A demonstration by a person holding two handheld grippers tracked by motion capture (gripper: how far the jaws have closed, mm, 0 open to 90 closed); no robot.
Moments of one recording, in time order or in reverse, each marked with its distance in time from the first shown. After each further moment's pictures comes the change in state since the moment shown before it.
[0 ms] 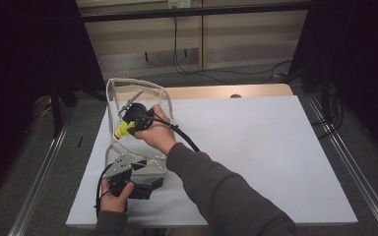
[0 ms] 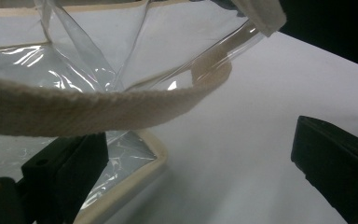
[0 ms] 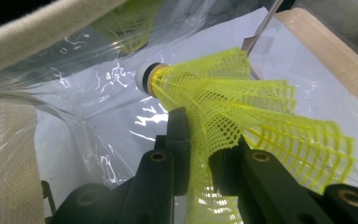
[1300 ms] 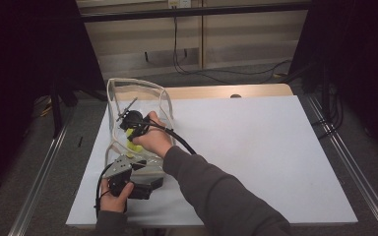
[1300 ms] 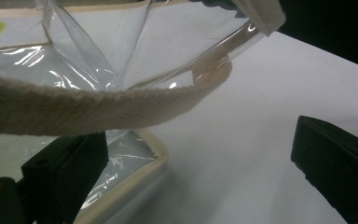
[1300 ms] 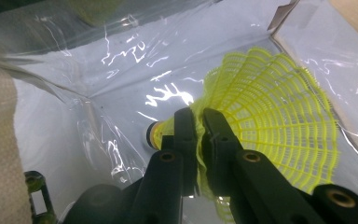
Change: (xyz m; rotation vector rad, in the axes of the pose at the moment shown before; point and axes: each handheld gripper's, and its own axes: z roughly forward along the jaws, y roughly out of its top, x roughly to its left) left arm 0.000 0.000 -0.001 -0.002 0.018 0.007; right arm 0.007 -0.007 0.024 0.094 0.043 -0.020
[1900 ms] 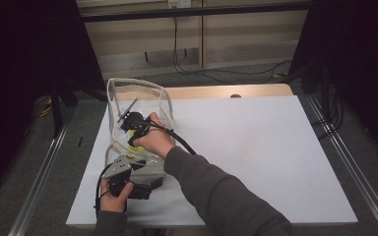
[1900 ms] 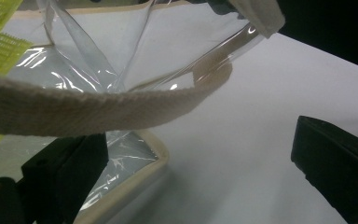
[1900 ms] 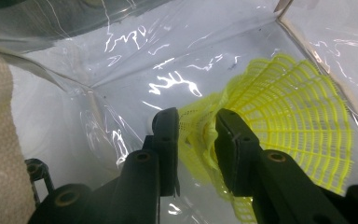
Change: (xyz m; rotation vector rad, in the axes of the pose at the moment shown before) left arm 0.000 0.000 -0.001 -0.004 0.003 -0.002; right arm 0.001 -0.003 0.001 0.039 0.018 0.036
